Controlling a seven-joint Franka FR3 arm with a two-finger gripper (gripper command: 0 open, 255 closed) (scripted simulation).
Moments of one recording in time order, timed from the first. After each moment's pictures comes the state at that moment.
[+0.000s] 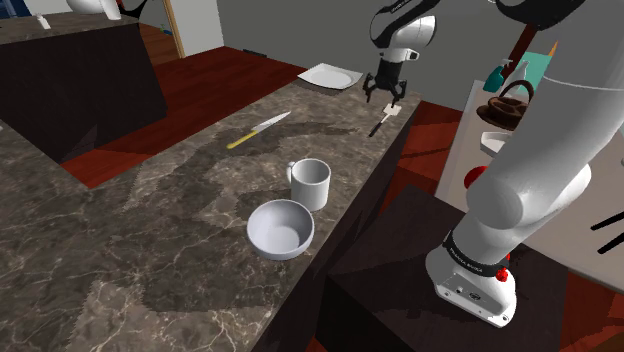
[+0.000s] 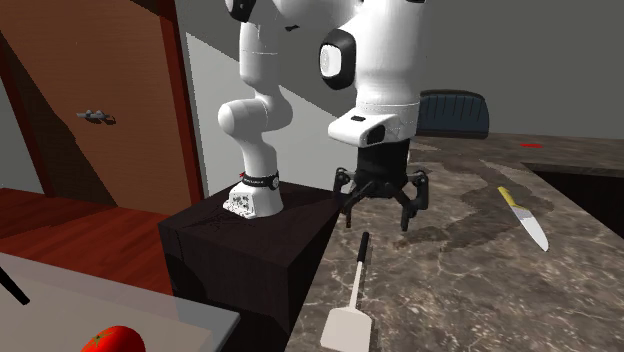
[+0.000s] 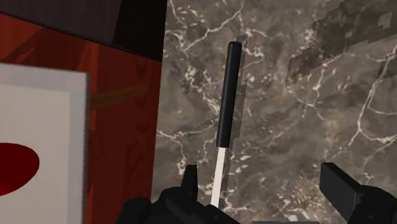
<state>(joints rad) -0.38 0.16 -0.23 -2.01 0.09 2.12 0.59</state>
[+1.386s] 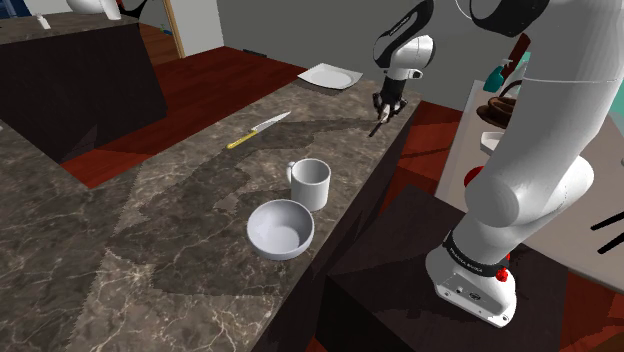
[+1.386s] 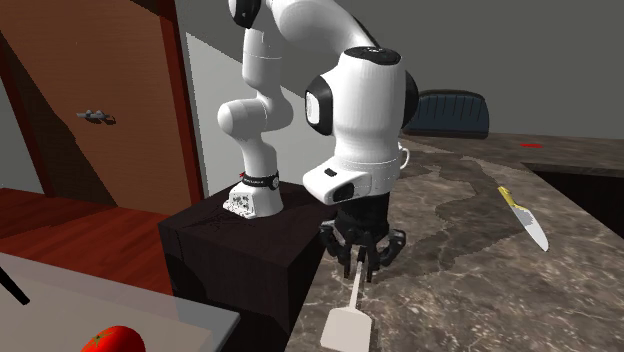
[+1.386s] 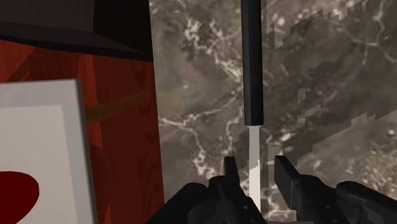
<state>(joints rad) -0.43 0.30 -0.26 -2.00 0.15 2.24 0.63</state>
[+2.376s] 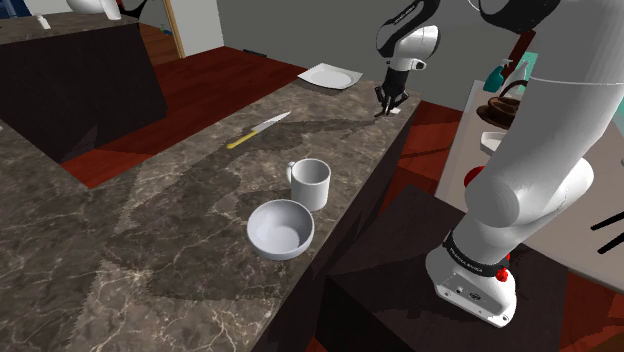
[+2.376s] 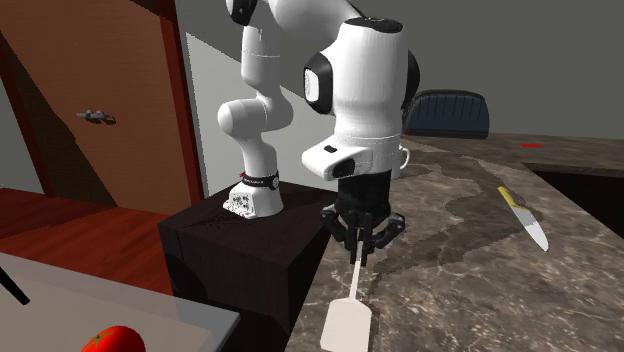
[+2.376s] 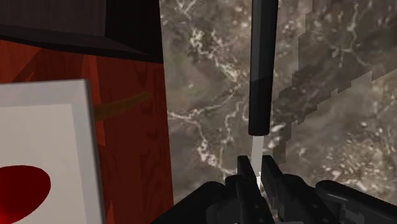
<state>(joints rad) -0.43 0.25 -0.27 -1.98 0.13 2.17 0.64</state>
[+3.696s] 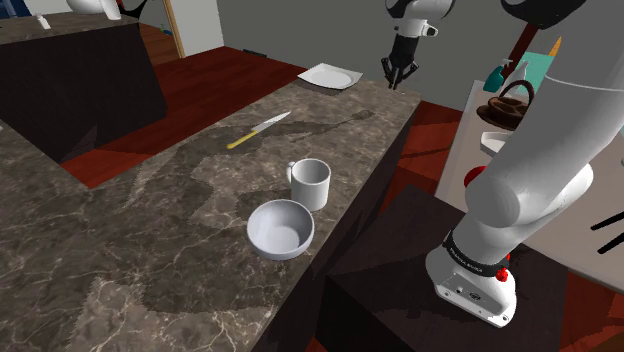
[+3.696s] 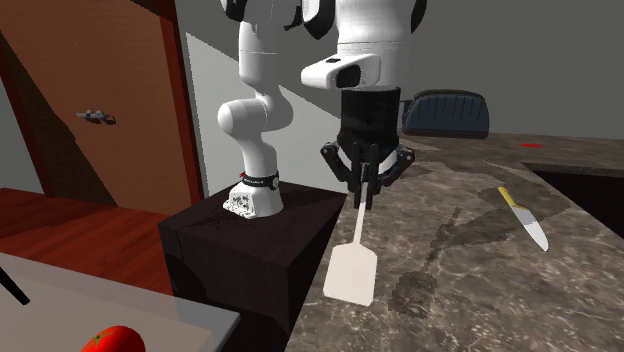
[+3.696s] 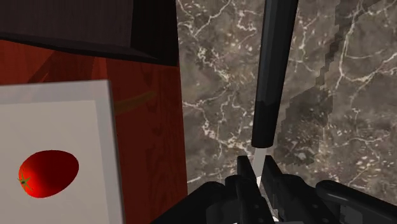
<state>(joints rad) -0.42 0.15 -0.28 -1.84 0.09 1.93 0.68</state>
